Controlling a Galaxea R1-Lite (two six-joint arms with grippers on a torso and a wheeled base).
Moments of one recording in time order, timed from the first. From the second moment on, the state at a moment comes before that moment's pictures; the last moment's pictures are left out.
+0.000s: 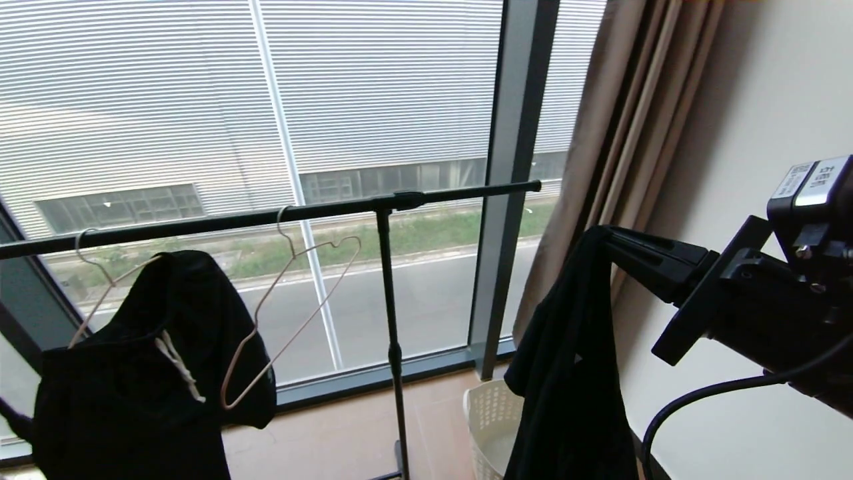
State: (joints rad) left arm 0.00 0.00 0.00 0.01 -0.10 0.06; right arm 0.68 1.35 -0.54 -0.86 -0.02 -0.34
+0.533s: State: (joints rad) left arm -0.01 0.00 0.00 0.01 -0.10 0.05; right arm 0.68 1.35 -0.54 -0.87 0.00 -0.34
